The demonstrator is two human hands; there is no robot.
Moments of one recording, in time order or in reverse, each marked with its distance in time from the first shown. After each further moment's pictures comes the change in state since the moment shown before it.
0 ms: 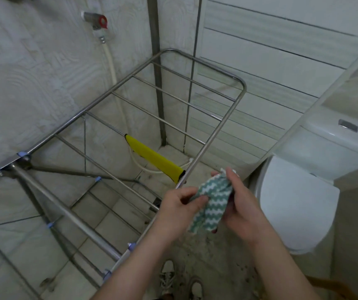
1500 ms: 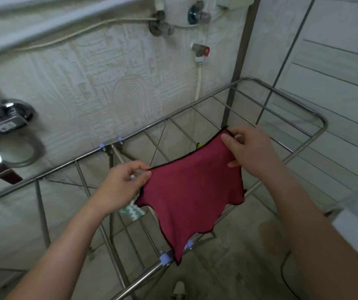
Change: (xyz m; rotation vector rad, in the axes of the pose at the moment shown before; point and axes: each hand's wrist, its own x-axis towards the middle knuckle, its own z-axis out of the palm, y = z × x) left_hand -0.098 0.029 -0.208 0.521 0.494 0.106; right_hand 0.006 -0.037 0.162 -1.221 -0.270 -0.743
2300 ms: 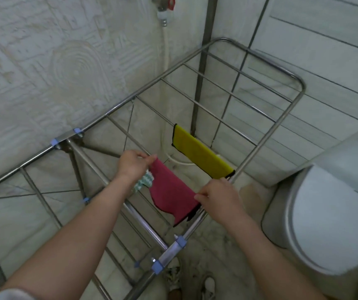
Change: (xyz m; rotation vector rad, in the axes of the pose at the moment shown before) left_hand 0.121 -0.065 0.104 -0.087 -0.005 -0.407; right_hand -0.045 0.107 0.095 -0.623 -0.246 0.254
